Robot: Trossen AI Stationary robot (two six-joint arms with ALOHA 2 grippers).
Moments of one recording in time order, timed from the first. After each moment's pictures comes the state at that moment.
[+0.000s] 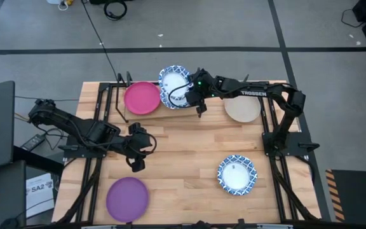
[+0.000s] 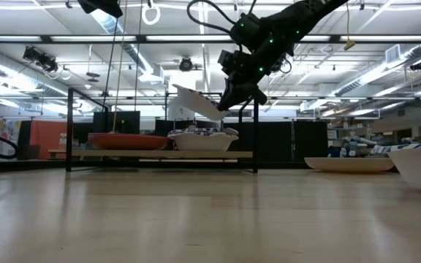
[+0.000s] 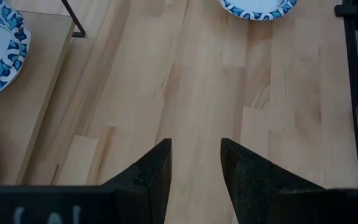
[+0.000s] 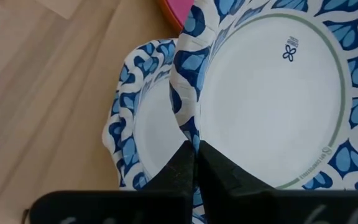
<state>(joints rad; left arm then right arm) -0.40 1.24 1.20 -0.86 -0.35 -0.49 -0.43 1.75 1.33 -0.30 -0.01 -0.94</state>
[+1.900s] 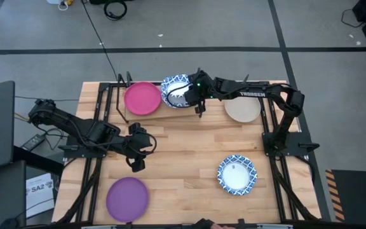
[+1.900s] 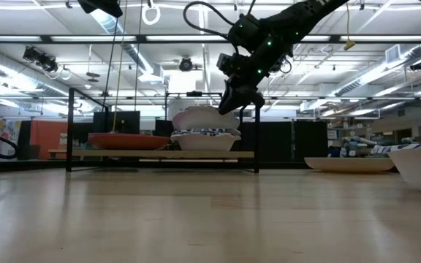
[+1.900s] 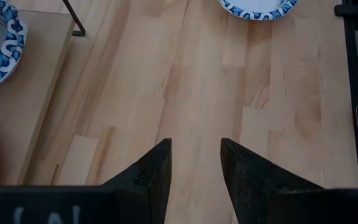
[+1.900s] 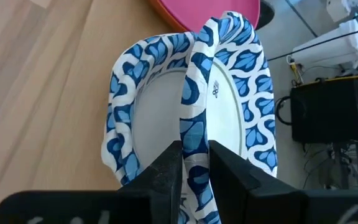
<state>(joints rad) -0.40 1.24 1.20 -0.86 -0.35 -0.49 -0.43 1.76 1.32 -0.29 0.08 -0.88</state>
